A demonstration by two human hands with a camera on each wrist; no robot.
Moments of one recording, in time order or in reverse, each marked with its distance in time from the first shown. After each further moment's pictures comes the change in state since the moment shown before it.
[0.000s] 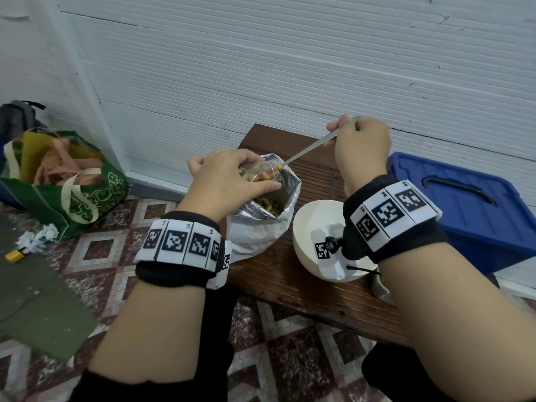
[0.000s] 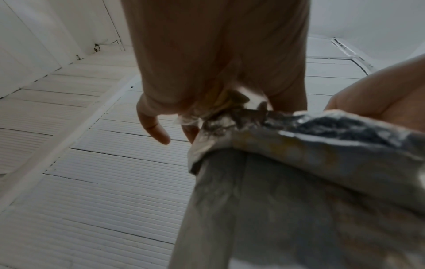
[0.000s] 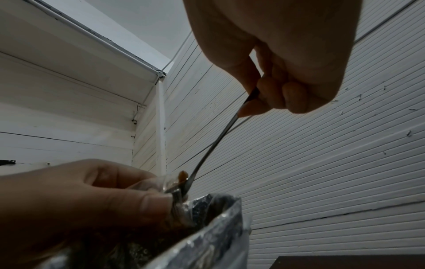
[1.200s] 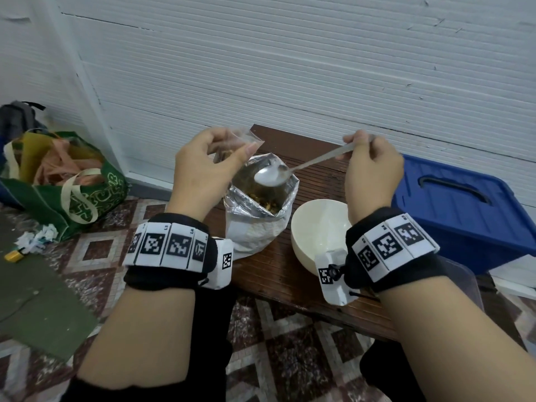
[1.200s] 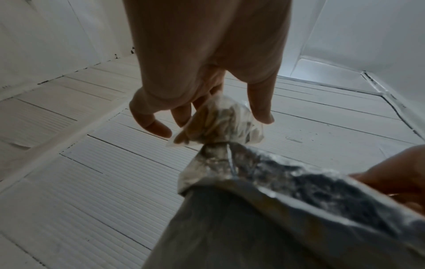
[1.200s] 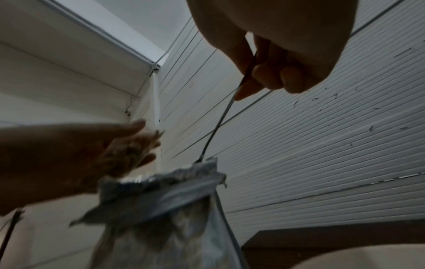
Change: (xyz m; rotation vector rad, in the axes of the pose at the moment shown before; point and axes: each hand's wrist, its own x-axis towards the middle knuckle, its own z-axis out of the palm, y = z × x) left_hand -0.009 -0.002 -0.012 -0.630 0.224 -0.120; right_hand -0.026 0.027 -0.014 0.145 0.189 -0.134
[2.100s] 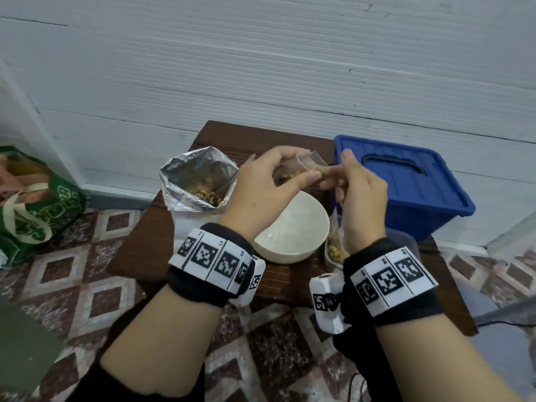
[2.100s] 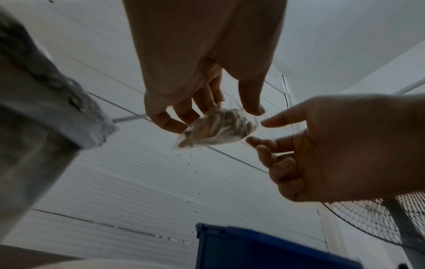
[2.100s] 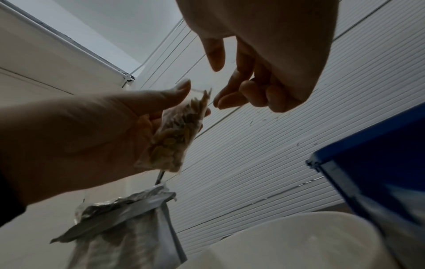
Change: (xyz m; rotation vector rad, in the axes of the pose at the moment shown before) left_hand -0.058 0.034 0.116 -0.112 -0.388 0.240; right_hand -0.019 0.026 -0.085 0.198 -0.067 0.243
